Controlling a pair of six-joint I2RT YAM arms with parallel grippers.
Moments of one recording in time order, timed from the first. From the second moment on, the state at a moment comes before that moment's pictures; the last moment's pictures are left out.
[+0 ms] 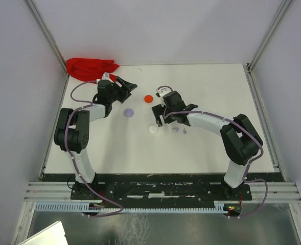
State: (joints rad) left arm -0.17 1.95 1.10 0.47 0.31 -1.00; right arm 0.64 1.77 1.16 -0.18 0.05 0.15
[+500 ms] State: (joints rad) left arm -0.16 1.58 0.71 0.57 0.32 -1.01; right arm 0.78 1.90 1.28 -0.30 0.03 0.12
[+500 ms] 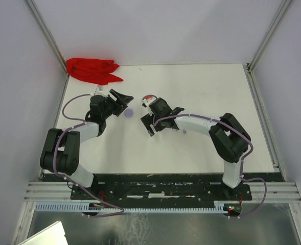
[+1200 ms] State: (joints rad) left arm -0.15 1.49 0.63 0.58 0.32 -1.01; right arm 0.84 1.93 1.29 -0.39 0.29 0.06
